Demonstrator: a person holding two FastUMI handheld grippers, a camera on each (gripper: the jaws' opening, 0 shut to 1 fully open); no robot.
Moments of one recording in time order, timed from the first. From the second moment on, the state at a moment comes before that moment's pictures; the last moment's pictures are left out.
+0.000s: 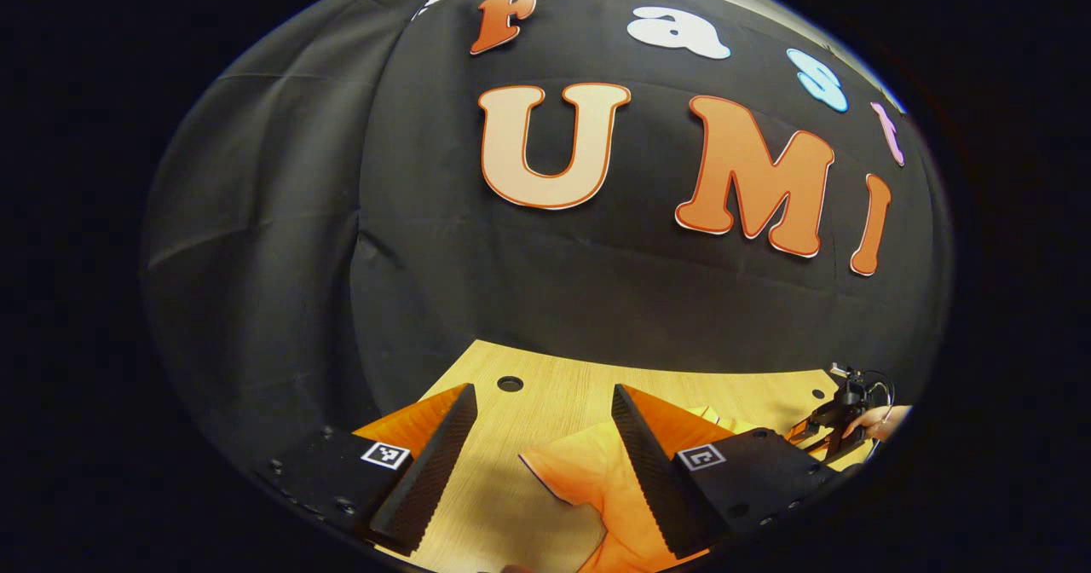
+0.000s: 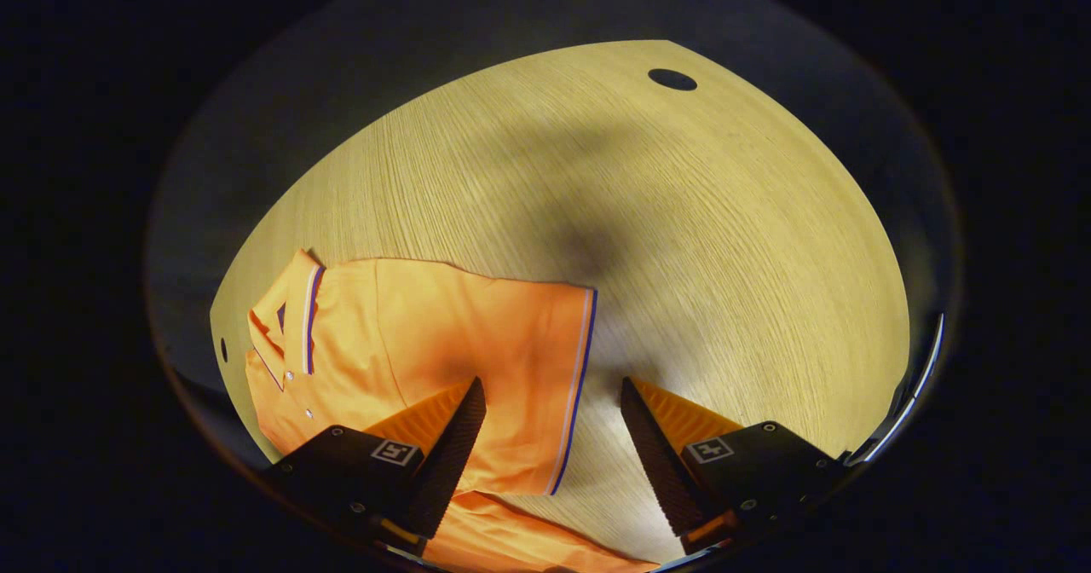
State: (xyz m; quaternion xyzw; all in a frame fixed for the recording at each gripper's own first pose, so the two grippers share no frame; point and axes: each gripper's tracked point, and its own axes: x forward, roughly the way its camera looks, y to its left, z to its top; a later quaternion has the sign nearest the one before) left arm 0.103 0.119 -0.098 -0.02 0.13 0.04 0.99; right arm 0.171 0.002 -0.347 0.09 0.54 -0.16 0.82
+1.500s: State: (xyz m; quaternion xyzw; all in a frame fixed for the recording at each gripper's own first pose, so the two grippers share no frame) left arm 0.073 0.142 -0.072 -0.01 0.11 0.05 0.99; right arm 0.187 0.104 -0.243 0.00 0.42 -0.01 0.91
